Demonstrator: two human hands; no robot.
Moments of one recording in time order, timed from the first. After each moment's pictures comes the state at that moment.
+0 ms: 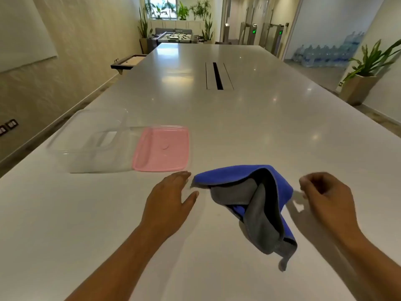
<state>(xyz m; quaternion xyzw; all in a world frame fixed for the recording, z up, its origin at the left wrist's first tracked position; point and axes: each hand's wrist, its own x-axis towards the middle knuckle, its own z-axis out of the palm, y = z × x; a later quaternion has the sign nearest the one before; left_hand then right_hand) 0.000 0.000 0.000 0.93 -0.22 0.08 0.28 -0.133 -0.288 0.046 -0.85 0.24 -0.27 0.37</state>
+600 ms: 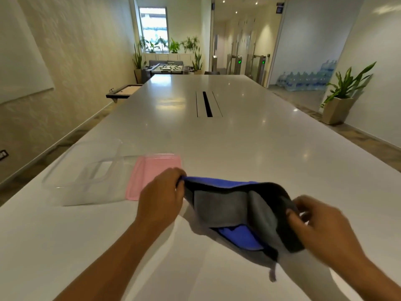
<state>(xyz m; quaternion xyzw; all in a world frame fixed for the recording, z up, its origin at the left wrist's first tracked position) 0.023 -0.020 0.074 0.90 -0.23 0.19 0.33 -0.154 -0.278 0.087 -0.93 0.24 -0.17 0.23</state>
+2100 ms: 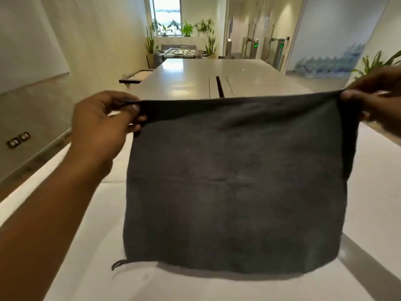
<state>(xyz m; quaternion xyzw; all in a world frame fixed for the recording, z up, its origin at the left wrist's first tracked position) 0.037 0.055 0.183 0.72 -0.15 0.20 0.65 -0.083 -0.420 0.210 -0.90 0.02 -0.31 0.31</state>
